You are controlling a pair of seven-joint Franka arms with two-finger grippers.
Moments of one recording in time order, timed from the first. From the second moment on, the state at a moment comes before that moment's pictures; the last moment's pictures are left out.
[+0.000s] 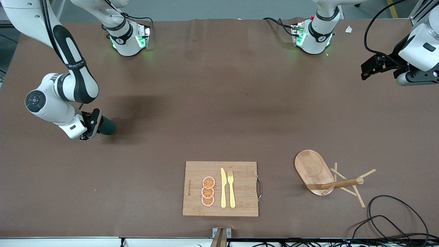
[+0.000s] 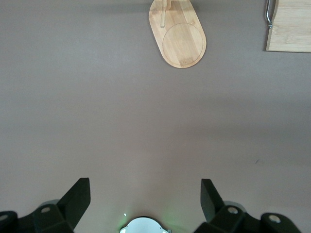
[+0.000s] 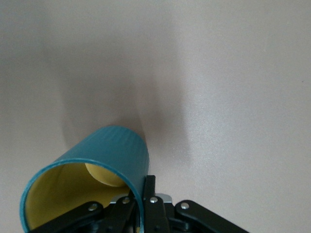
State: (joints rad) left arm 0.02 -0.04 -0.16 -1.56 0.02 1.44 -0.15; right arm -0.05 0.31 -0.06 -2.21 0.03 2.49 -1.55
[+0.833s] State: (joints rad) left arm 0.02 -0.04 -0.16 -1.55 0.02 1.44 -0.15; right arm -0.05 0.31 -0.06 -2.21 0.03 2.47 -1.42
